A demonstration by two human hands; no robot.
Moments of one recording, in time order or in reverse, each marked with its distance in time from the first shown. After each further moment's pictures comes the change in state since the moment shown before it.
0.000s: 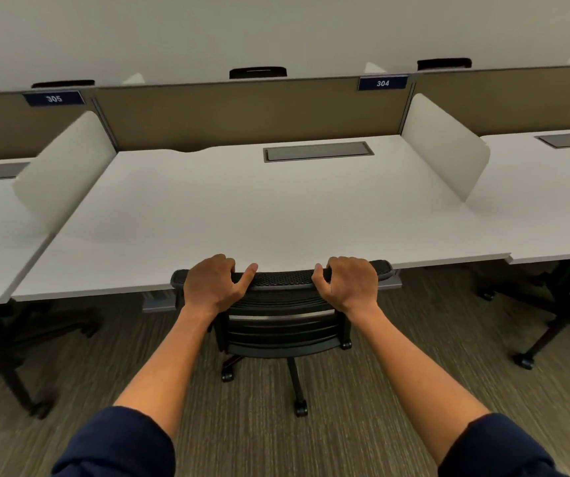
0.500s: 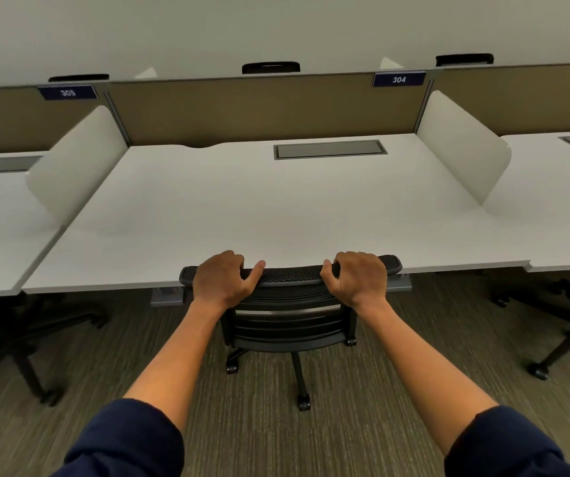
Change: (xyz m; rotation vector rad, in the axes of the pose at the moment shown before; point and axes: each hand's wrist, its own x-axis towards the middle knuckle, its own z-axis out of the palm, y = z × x) left_hand 0.012 0.004 0.007 0.023 -0.030 -0.014; right_hand 0.021 0.012 0.014 0.007 0.015 -0.021
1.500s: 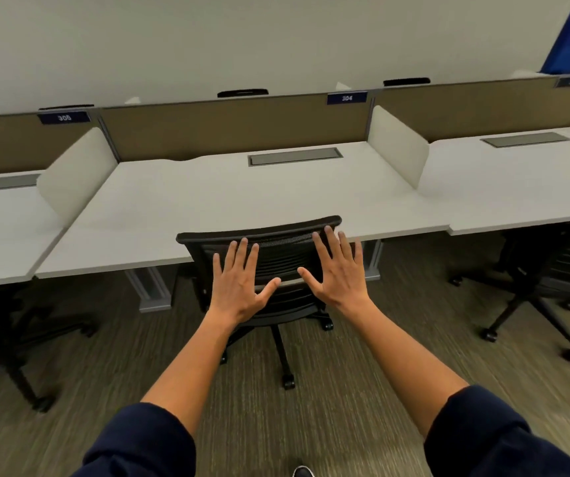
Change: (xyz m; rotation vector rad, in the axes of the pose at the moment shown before) left_hand -0.167 0.098 -0.041 -0.025 -0.057 0.102; right_hand -0.166 0.001 -0.094 0.021 -0.128 0.014
